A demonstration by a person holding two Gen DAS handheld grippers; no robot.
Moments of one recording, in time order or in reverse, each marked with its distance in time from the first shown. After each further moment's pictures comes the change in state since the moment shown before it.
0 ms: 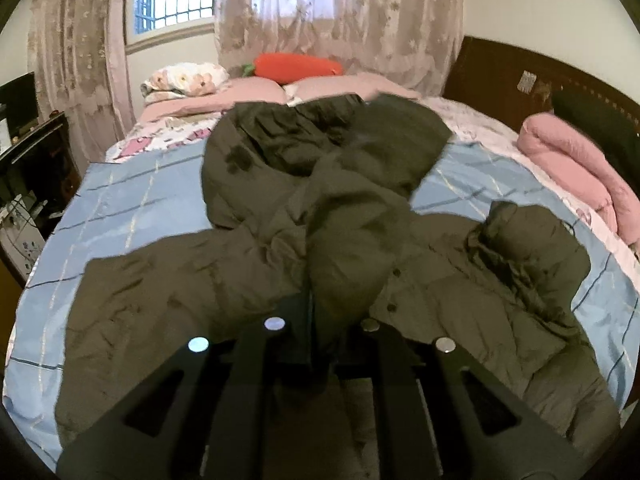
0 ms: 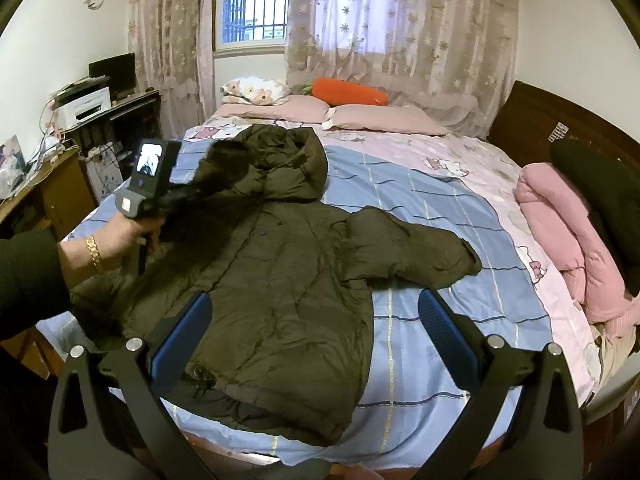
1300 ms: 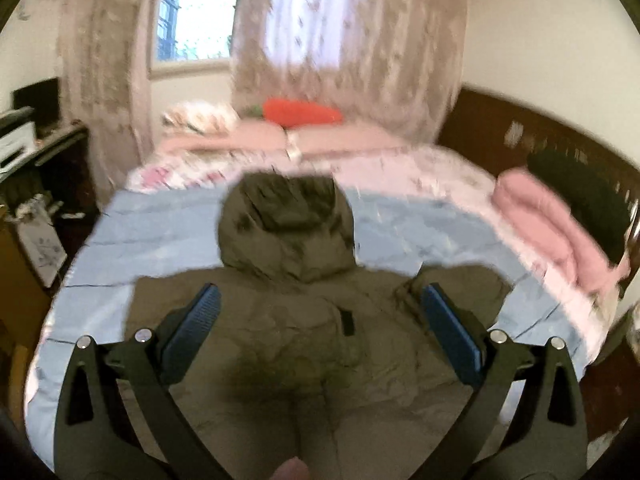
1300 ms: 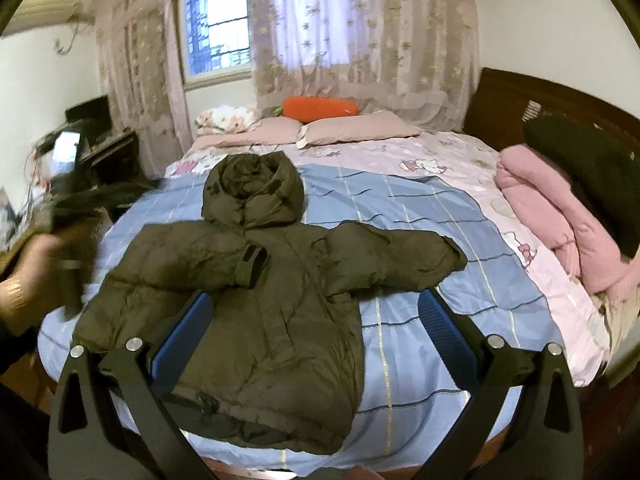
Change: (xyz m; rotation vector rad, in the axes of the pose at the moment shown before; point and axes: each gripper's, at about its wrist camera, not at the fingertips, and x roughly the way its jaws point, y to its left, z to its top) left arm -0.216 -0.039 0.056 -0.118 -0.166 0.007; right arm -0.020 -0.030 0.007 0.178 -0.063 -0.039
